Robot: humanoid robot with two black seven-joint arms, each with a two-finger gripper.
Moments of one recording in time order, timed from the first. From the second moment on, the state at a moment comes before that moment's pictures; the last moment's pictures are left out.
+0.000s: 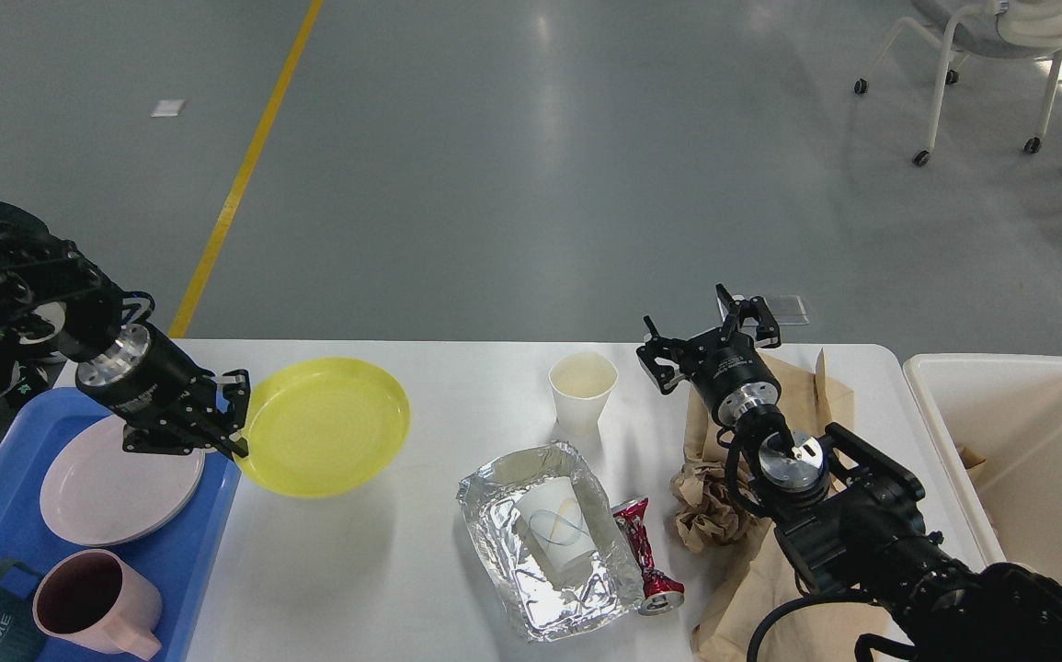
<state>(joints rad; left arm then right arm) -1.52 0.45 1.13 -0.76 -0.12 -0.94 0.03 0.66 0.06 0.93 0.41 0.31 0.38 0.11</state>
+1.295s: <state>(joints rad) -1.20 0.69 1.04 -0.57 -0.13 -0.66 0.06 0.66 0.06 0.92 0.41 0.31 0.38 0.11</state>
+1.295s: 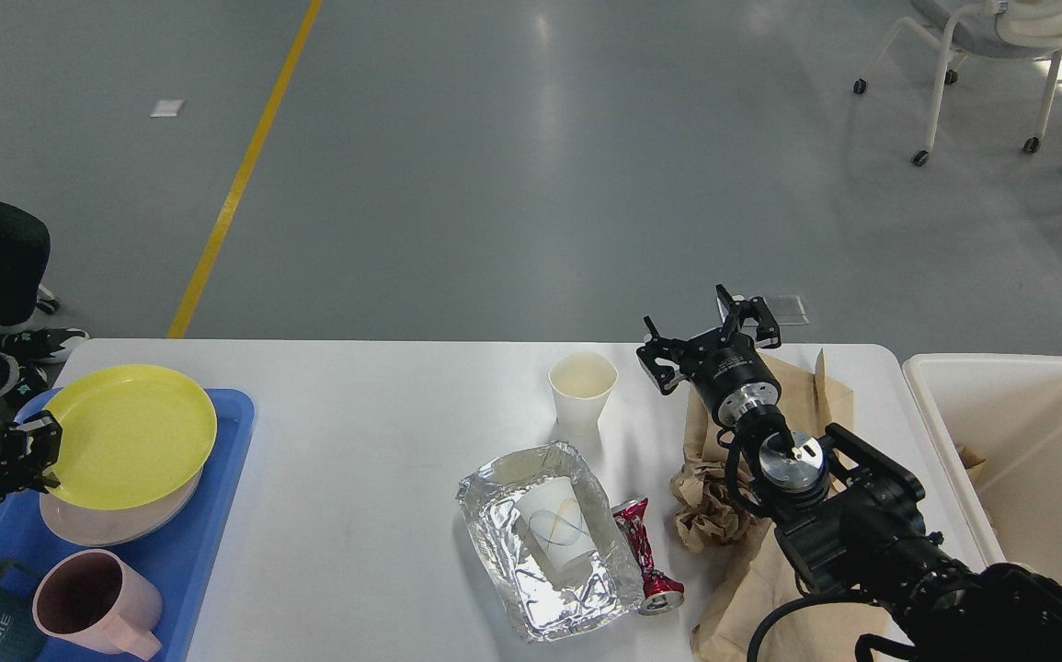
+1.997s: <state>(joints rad) -1.14 0.69 1.01 -0.53 -0.13 -0.66 0.06 0.66 0.06 0.93 0.41 0.31 0.38 0.11</state>
